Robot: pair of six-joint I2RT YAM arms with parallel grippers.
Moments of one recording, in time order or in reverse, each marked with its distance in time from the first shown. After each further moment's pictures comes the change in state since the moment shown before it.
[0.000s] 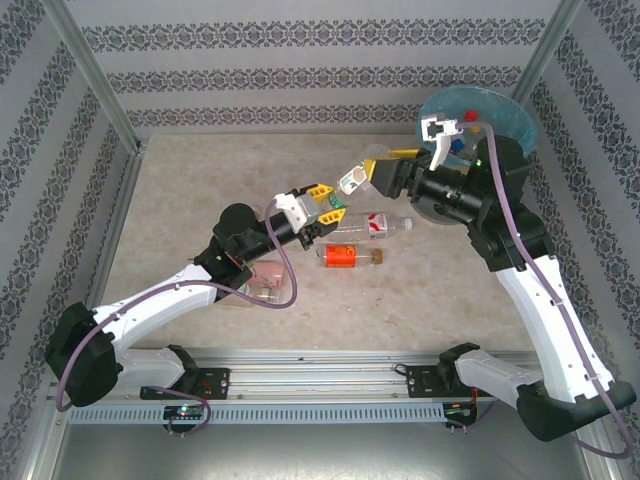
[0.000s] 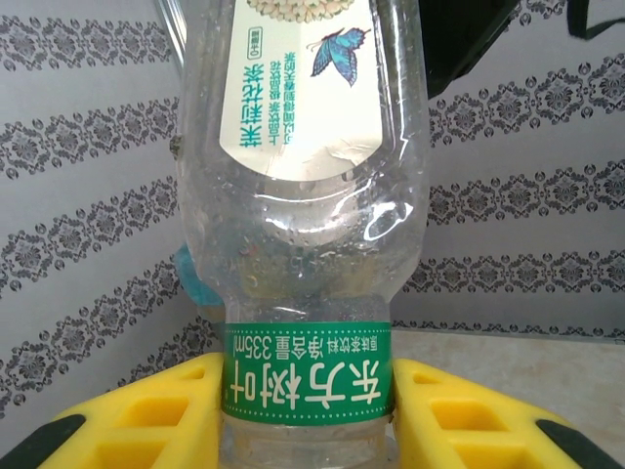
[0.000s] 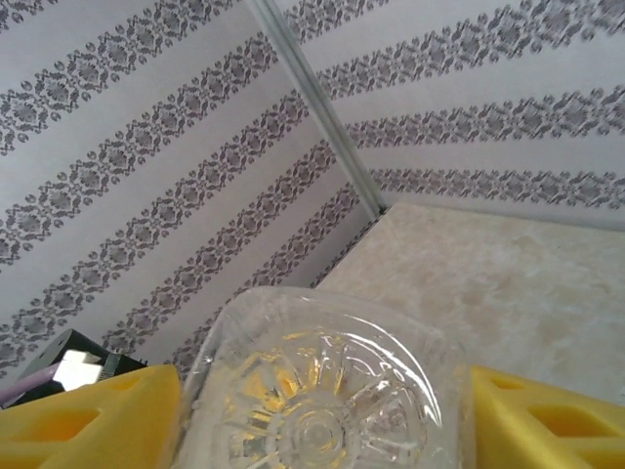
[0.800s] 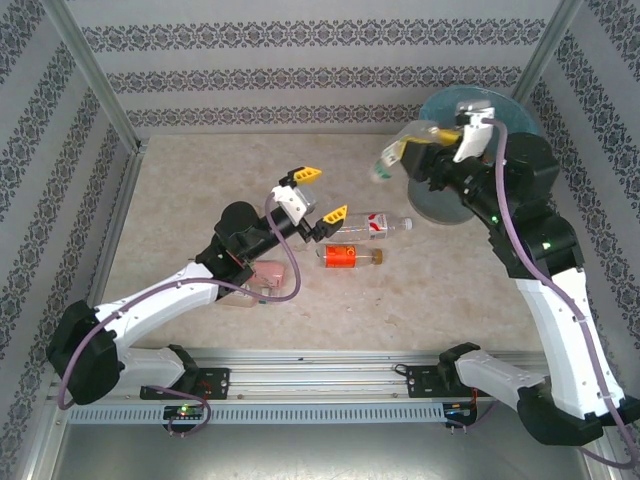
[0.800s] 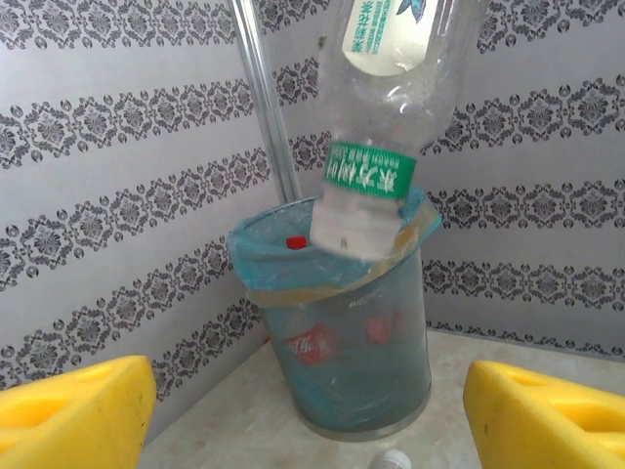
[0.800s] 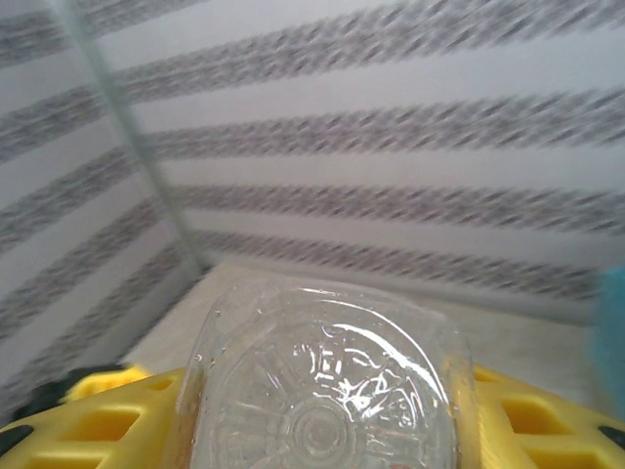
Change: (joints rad) left arm 0.001 0.033 0.035 -0.003 -0.129 -0.035; right arm -0.040 -0.027 0.171 -0.181 0.467 -0.249
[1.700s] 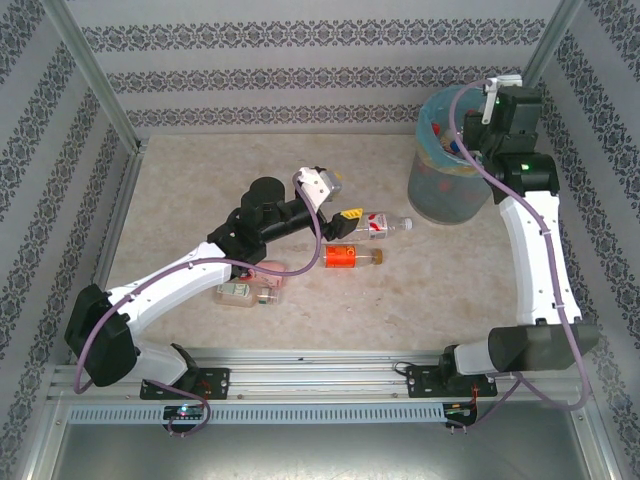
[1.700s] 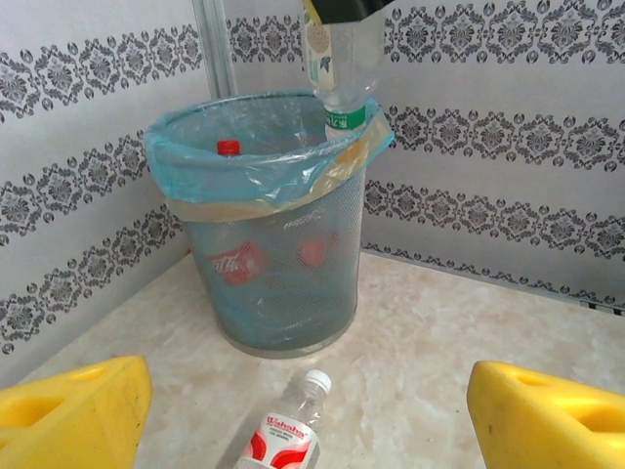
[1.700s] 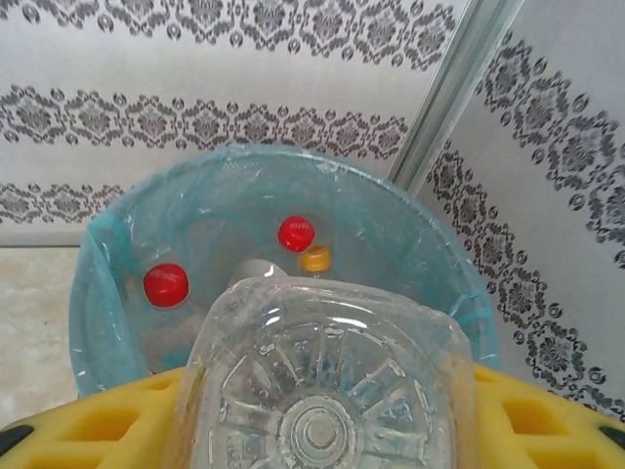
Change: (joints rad) left arm 0.000 0.116 0.206 -0.351 0.090 -0.097; right arm -0.308 0.354 0.100 -0.055 0.404 -0.304
